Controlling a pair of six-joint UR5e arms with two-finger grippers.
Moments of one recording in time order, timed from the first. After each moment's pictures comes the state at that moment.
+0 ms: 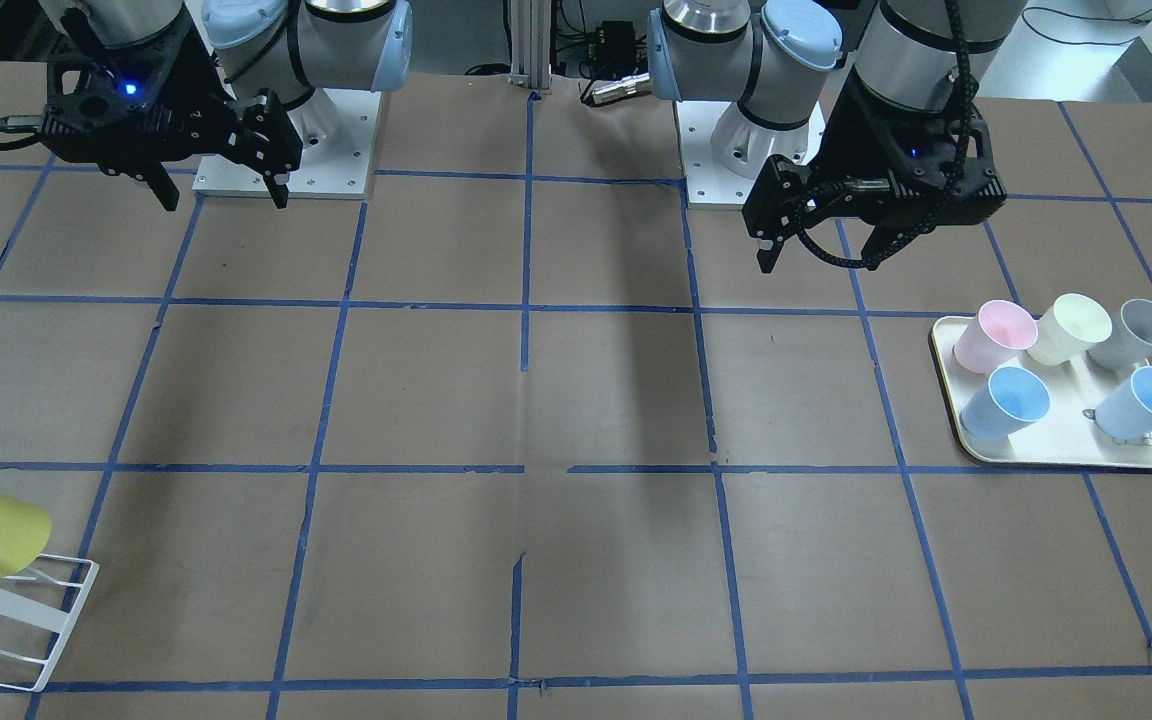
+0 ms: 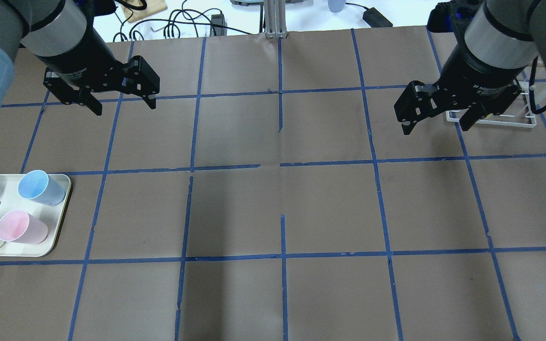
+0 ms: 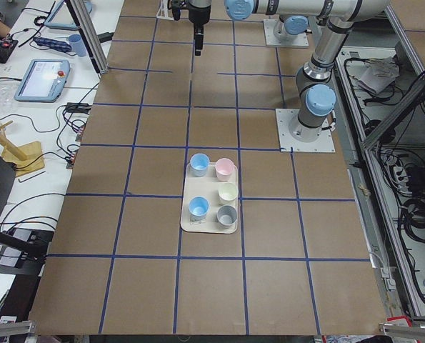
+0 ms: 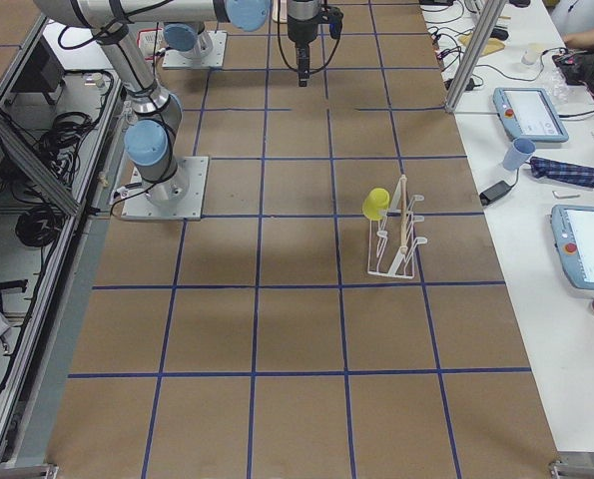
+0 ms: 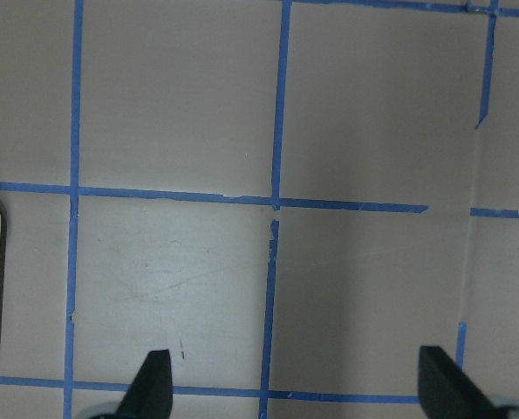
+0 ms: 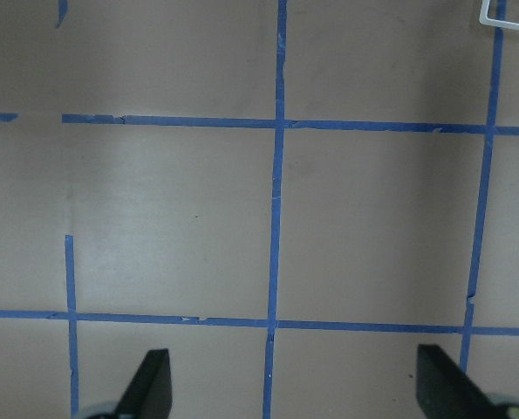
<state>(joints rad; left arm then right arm) -1.55 -1.54 -1.58 -1.51 1.56 -0.05 1.54 -1.70 1.66 -1.55 -1.54 -0.07</state>
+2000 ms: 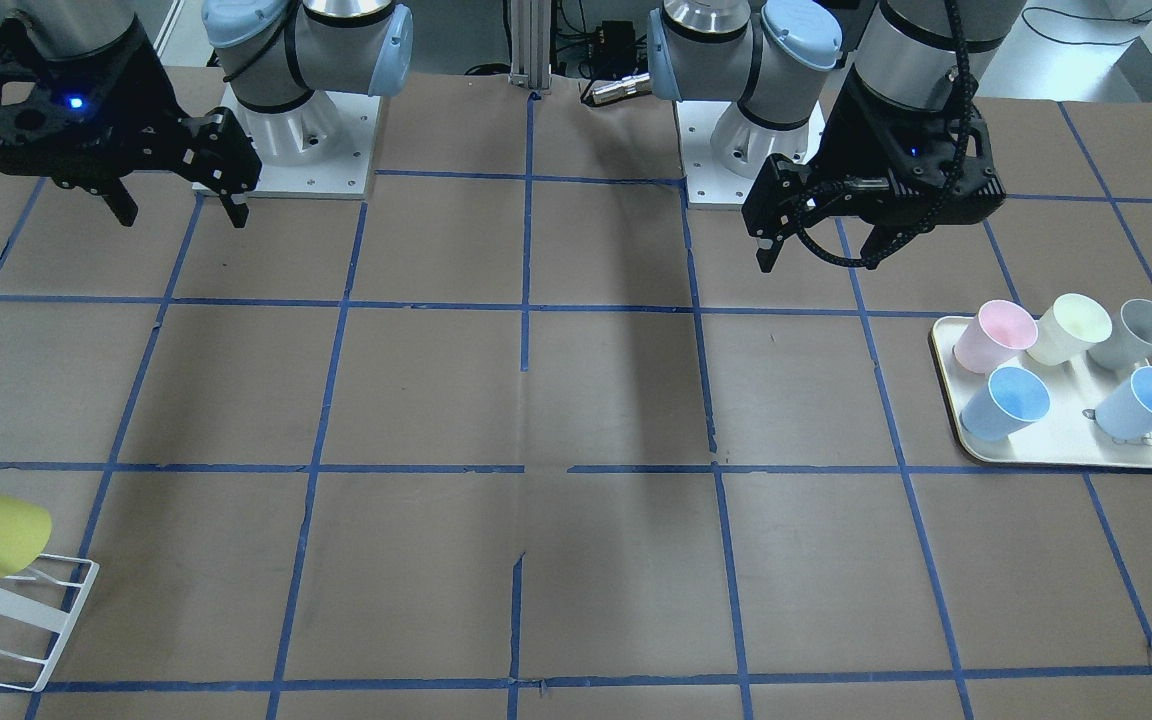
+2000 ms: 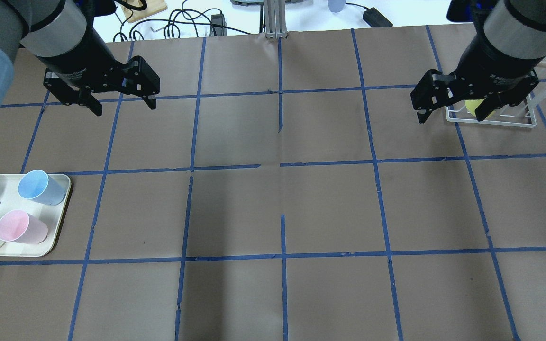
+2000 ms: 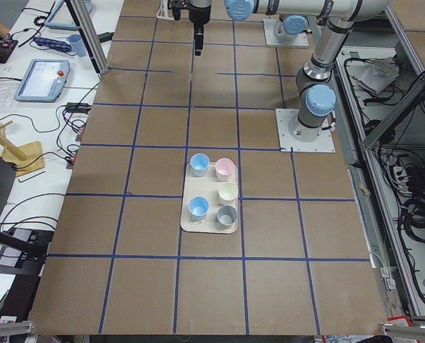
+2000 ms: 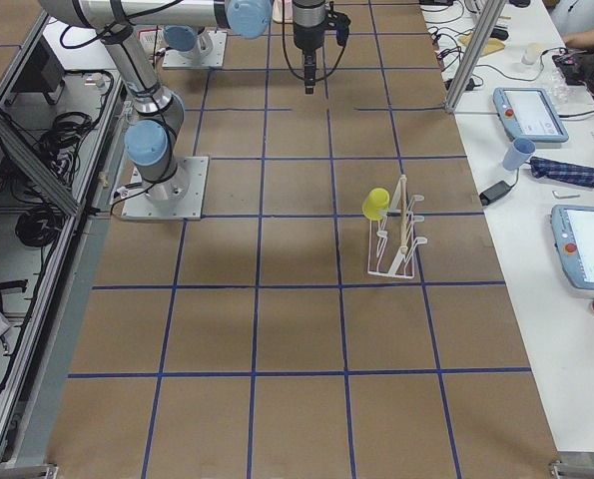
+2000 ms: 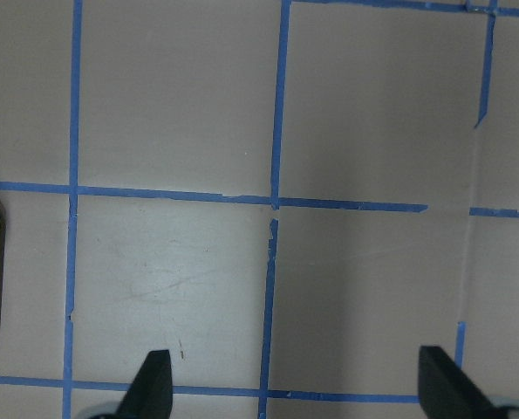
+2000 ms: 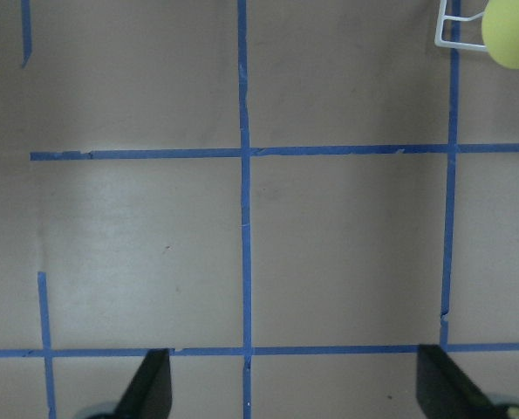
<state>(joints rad) -1.55 -1.54 -1.58 -1.51 1.55 -0.05 1.45 -1.68 1.66 -1.61 -1.55 -0.12</state>
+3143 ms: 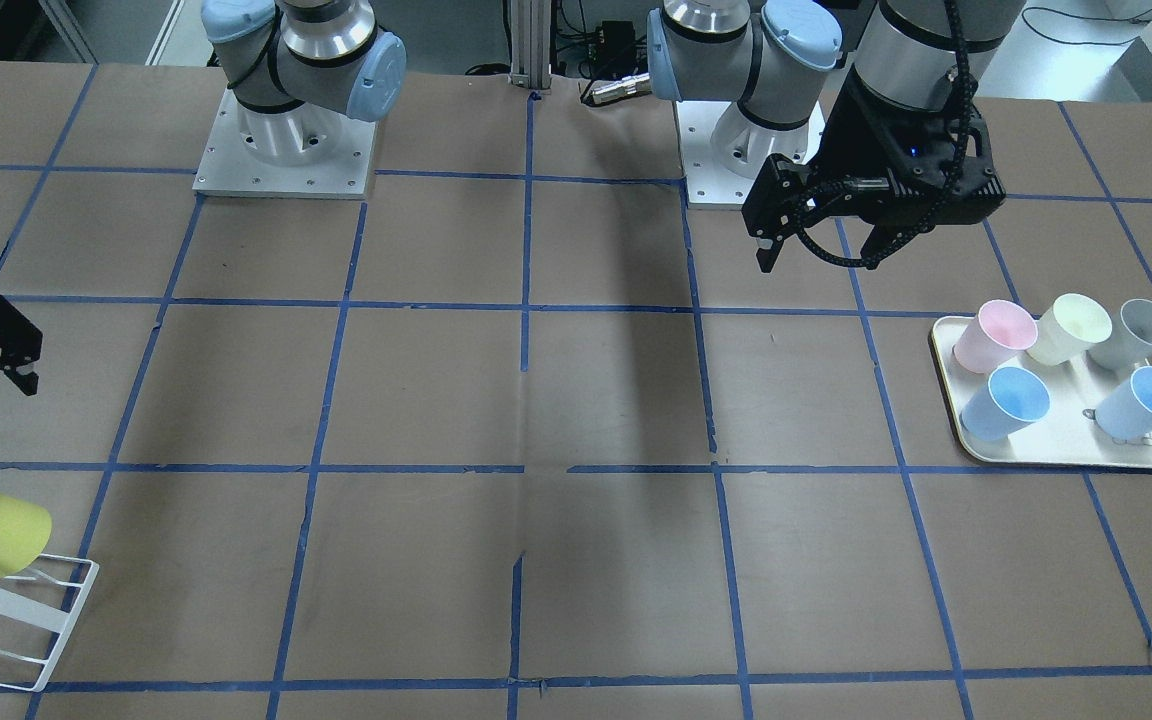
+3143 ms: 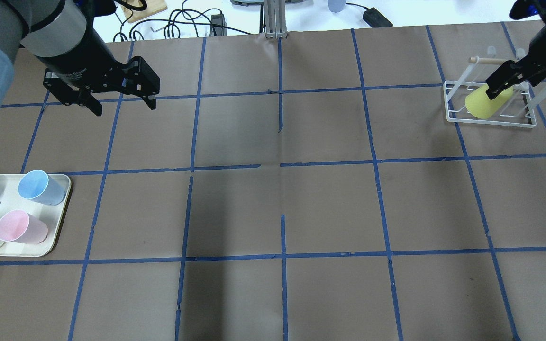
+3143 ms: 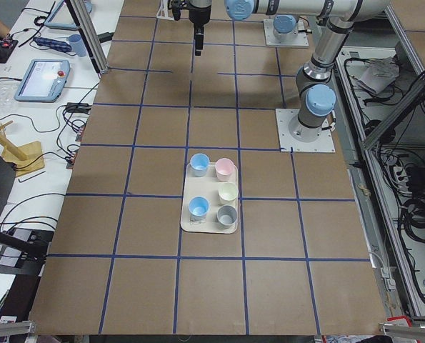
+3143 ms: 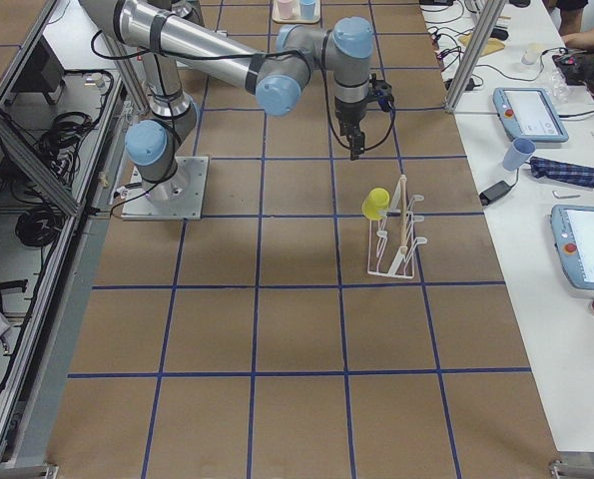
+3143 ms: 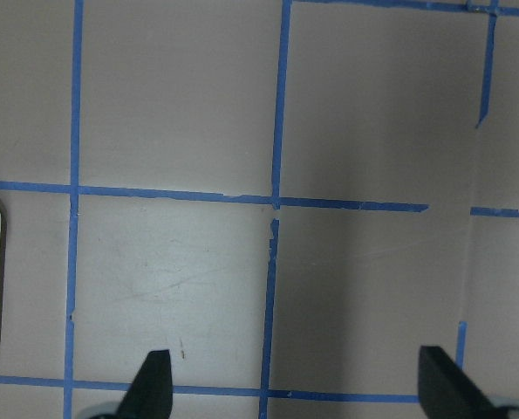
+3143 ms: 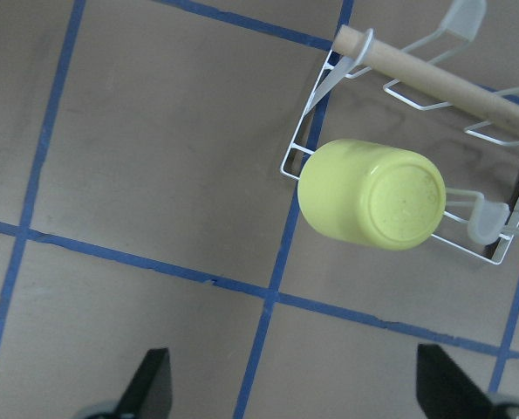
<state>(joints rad) -1.55 -1.54 -1.58 -1.51 1.56 -0.05 1.17 -1.40 1.65 -1.95 -1.54 -0.69</state>
